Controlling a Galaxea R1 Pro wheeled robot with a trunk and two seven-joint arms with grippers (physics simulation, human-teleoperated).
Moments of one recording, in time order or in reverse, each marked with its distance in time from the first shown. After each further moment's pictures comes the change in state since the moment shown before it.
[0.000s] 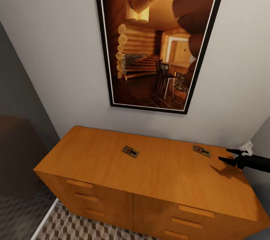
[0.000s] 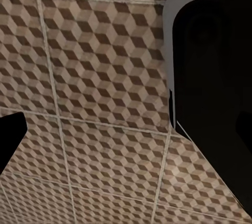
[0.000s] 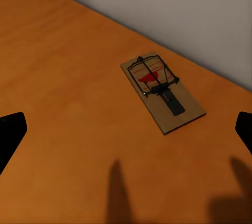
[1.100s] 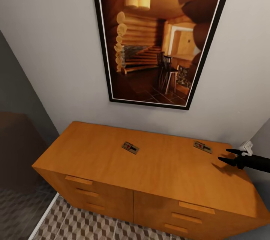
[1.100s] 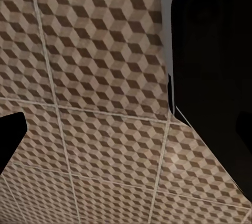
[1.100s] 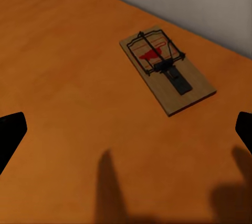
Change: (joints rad) left arm 0.000 -0.001 0.000 0.000 0.000 0.000 0.000; right arm 0.000 0.001 0.000 0.000 0.000 -0.001 0.000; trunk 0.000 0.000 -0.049
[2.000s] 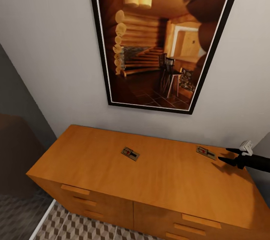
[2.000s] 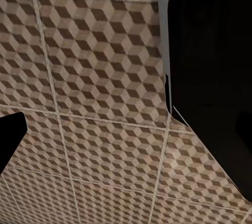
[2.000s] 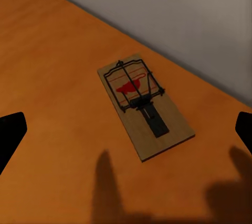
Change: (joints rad) left arm 0.000 -0.005 0.000 0.000 0.000 0.000 0.000; right arm 0.000 -0.001 0.000 0.000 0.001 -0.036 0.000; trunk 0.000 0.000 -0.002
